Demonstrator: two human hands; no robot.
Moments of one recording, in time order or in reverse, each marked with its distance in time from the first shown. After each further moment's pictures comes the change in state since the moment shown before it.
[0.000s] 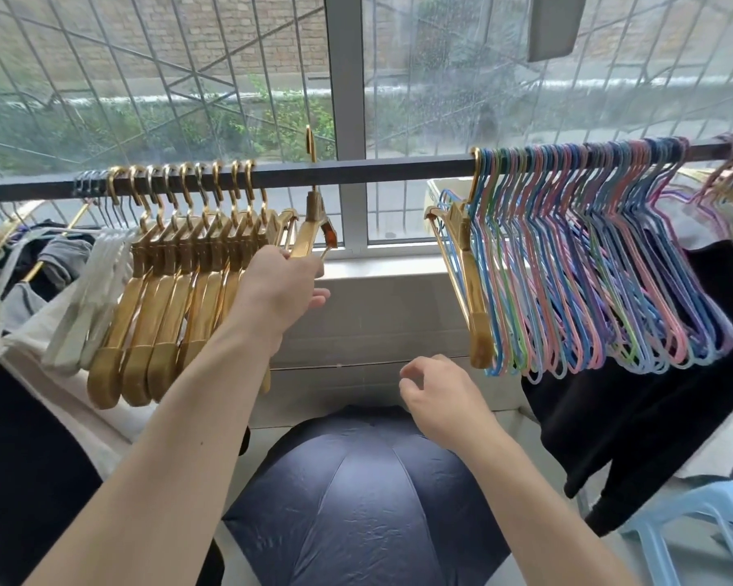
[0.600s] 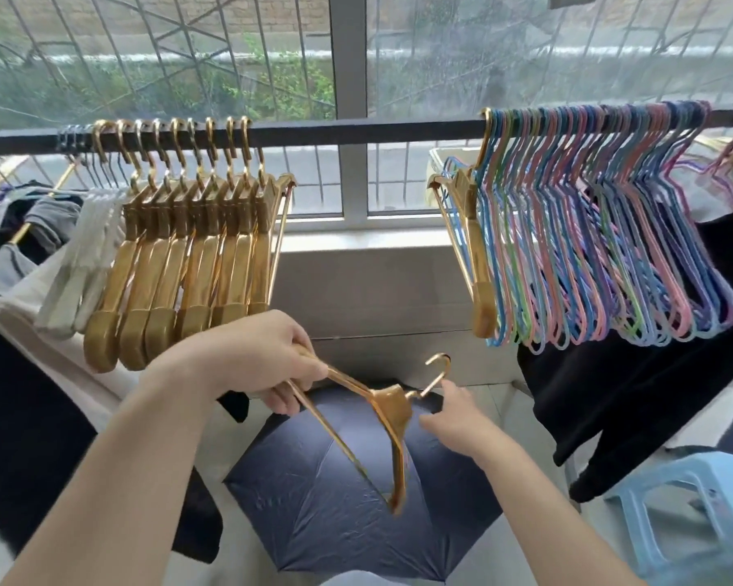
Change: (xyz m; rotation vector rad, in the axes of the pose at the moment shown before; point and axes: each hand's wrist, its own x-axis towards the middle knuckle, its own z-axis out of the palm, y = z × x) left_hand -0.050 -0.040 -0.030 0.565 -0.620 -0.139; right_hand 0.000 0.086 0.057 0.137 -0.279 0.339
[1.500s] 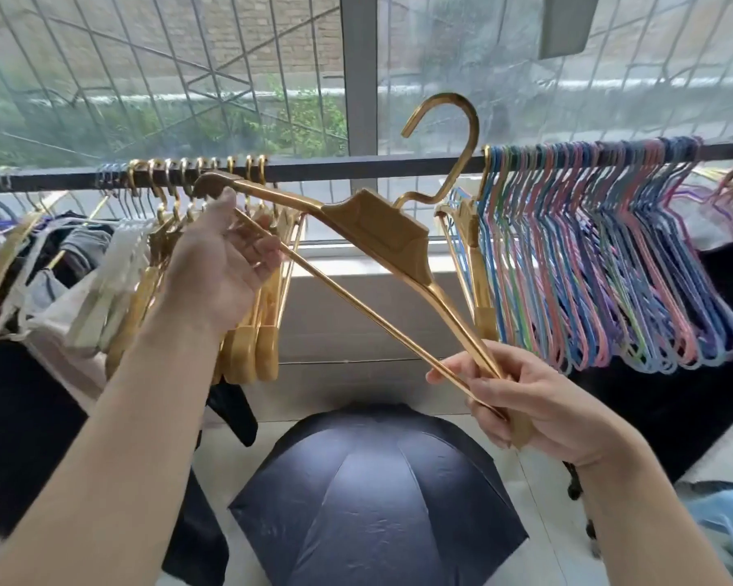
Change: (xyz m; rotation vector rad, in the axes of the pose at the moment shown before) left_hand 0.013 0.011 -0.064 -1.384 0.479 0.529; right_hand -0.097 -0.051 -0.117 0.731 -0.524 -0.662
